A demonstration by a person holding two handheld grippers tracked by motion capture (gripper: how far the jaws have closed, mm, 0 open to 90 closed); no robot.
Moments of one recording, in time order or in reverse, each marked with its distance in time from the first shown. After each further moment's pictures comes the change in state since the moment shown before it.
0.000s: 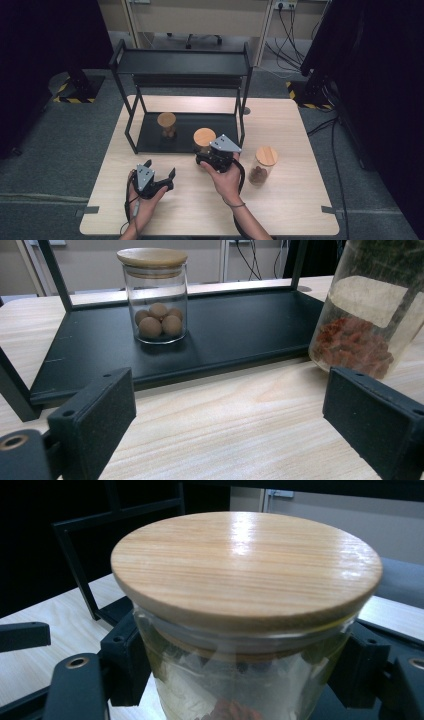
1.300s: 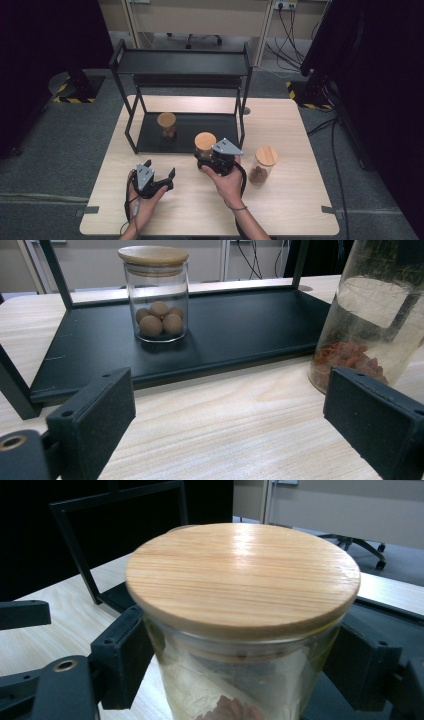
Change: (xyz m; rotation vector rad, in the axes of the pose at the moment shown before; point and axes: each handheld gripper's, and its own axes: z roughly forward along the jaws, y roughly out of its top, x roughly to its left) left arm 0.000 0.000 0.000 0.004 0.002 -0.007; right arm -0.005 -0.017 -0.002 0.033 0.015 0.023
